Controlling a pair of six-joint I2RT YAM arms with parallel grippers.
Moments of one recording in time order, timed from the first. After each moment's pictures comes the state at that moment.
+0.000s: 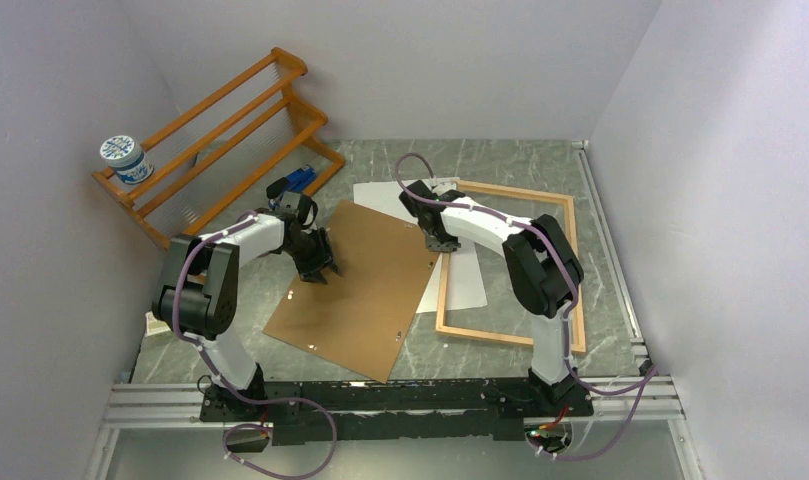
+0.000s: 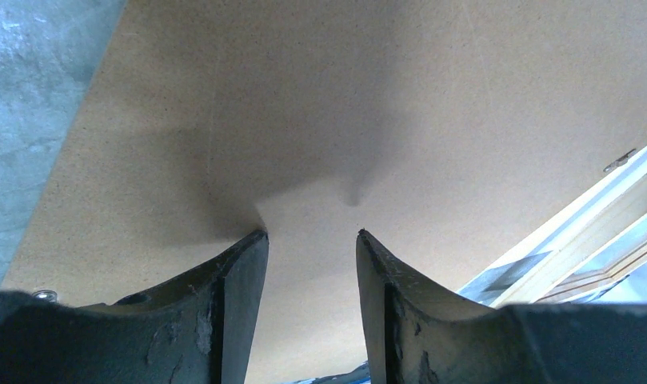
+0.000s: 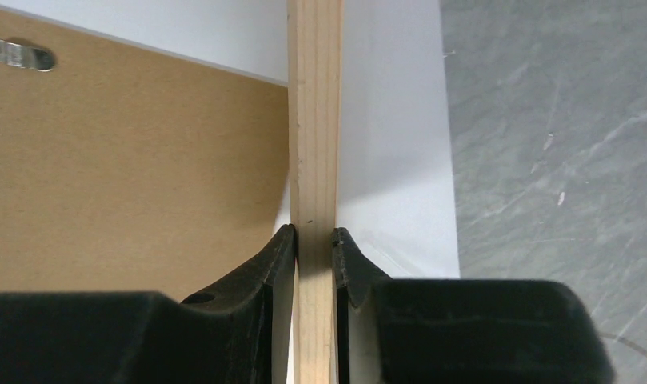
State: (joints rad) left arm -0.24 1.73 1.02 -0.57 0.28 -0.63; right arm 0.64 2.01 1.47 -0.77 0.49 0.66
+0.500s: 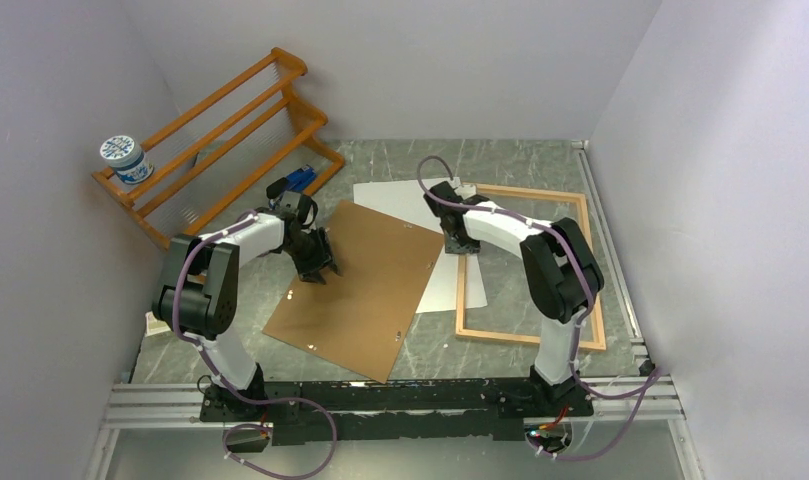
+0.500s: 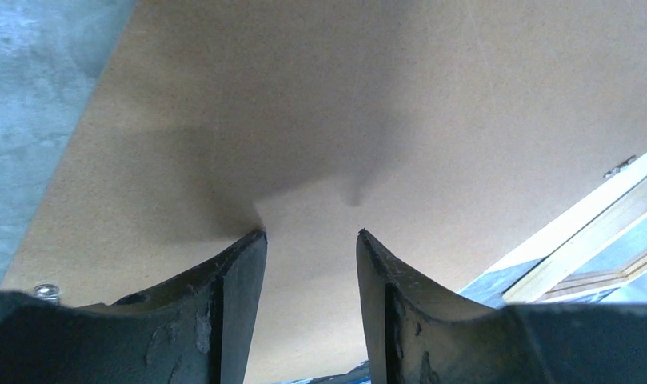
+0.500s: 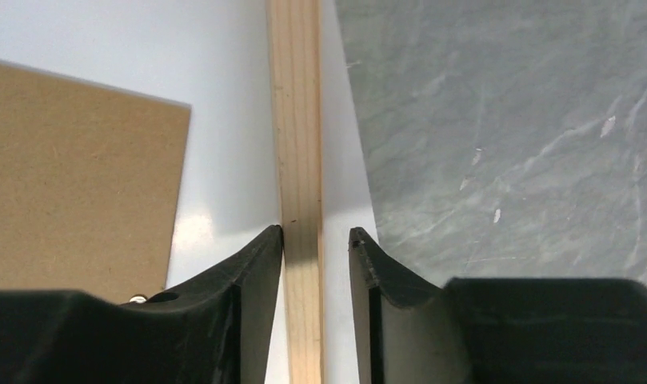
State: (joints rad) left arm -0.24 1.73 1.02 -0.57 0.27 -0.64; right arm 0.54 1.91 1.29 -0.64 0.47 0.54
